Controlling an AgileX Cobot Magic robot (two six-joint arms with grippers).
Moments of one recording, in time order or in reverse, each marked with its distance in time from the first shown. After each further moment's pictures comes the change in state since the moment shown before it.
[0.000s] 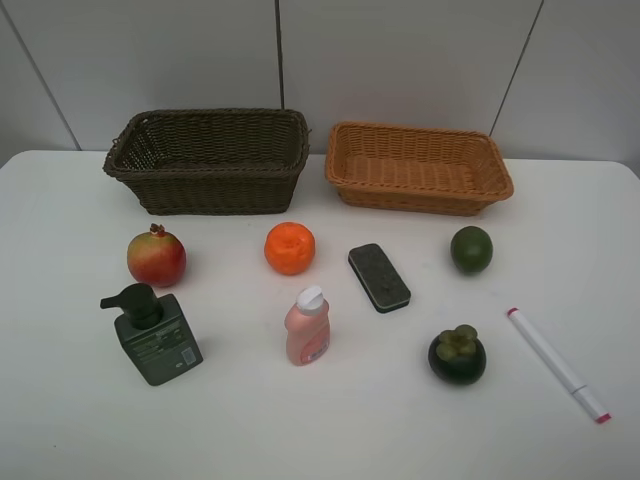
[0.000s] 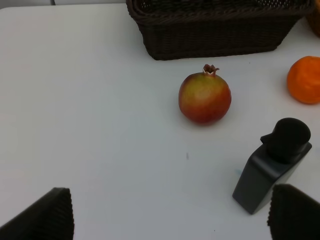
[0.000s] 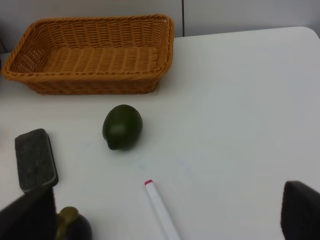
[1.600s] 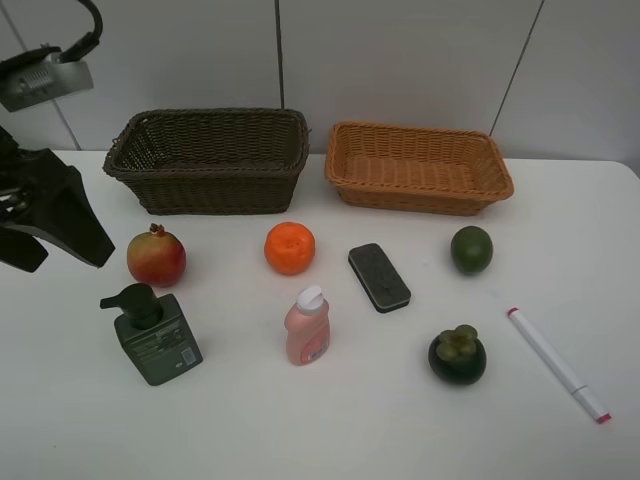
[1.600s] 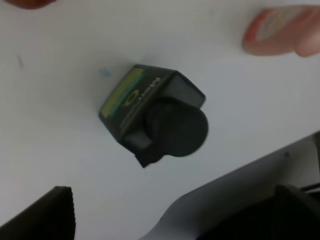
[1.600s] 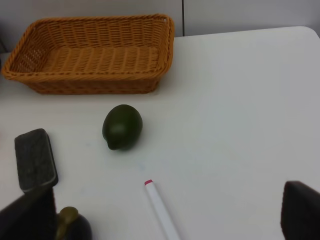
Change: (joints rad) left arm 0.000 1.319 -0.396 -0.414 0.070 0.342; right arm 0.000 0.000 0.000 0.000 0.000 0.000
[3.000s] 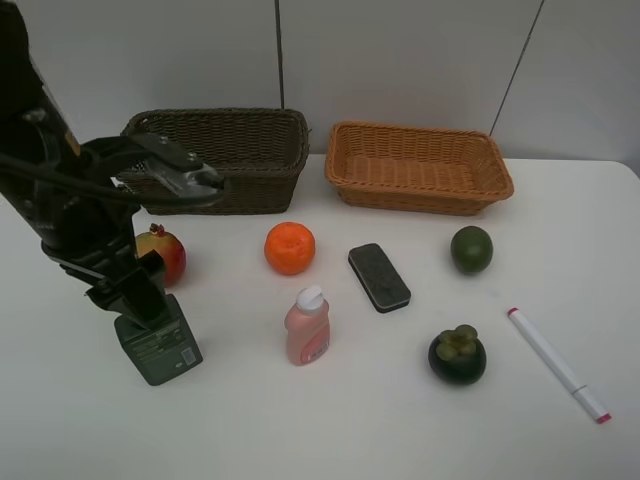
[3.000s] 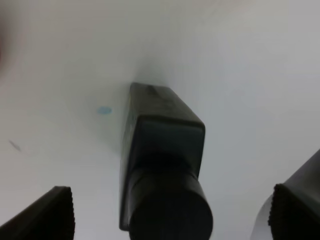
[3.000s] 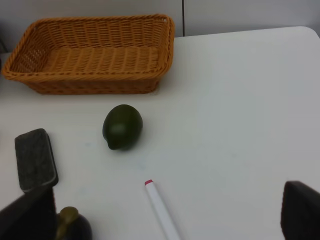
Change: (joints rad) left arm -0.356 0.208 0.000 0.232 -0.211 0.108; right arm 0.000 0.000 0.000 -0.001 0.000 0.000
